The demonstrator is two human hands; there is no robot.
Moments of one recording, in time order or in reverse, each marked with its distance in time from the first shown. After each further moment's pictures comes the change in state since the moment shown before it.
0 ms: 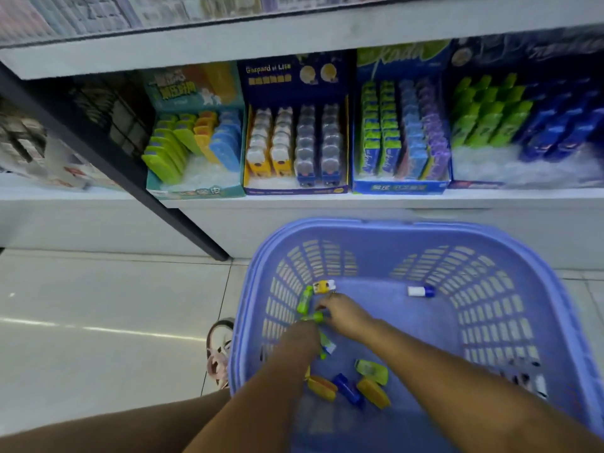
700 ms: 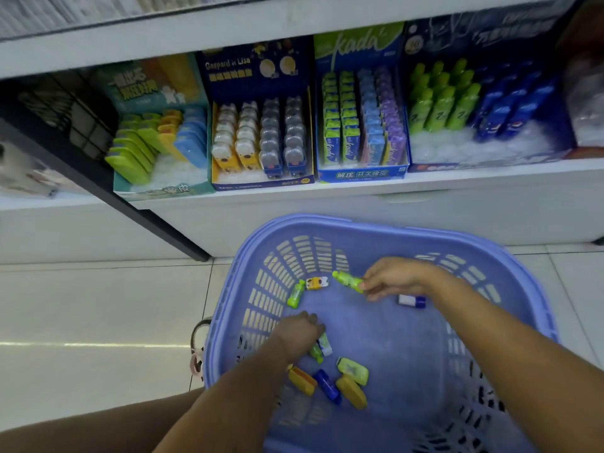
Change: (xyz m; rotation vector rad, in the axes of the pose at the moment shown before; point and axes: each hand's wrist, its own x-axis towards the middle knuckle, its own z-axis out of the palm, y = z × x) left_hand 0.010 0.005 0.018 0.634 -0.008 0.496; right_hand -0.068 0.066 -0.100 0.773 -0.169 0.331
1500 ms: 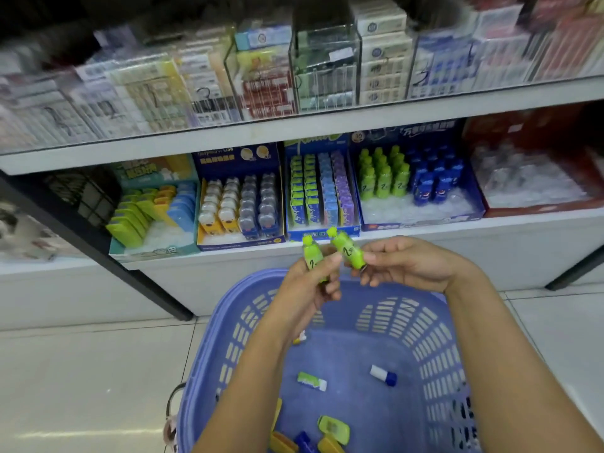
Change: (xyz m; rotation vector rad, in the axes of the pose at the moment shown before) left_hand -0.073 0.050 -0.220 -2.081 0.637 0.358; right_hand -0.143 -0.077 -0.053 0.358 -0.100 -0.547
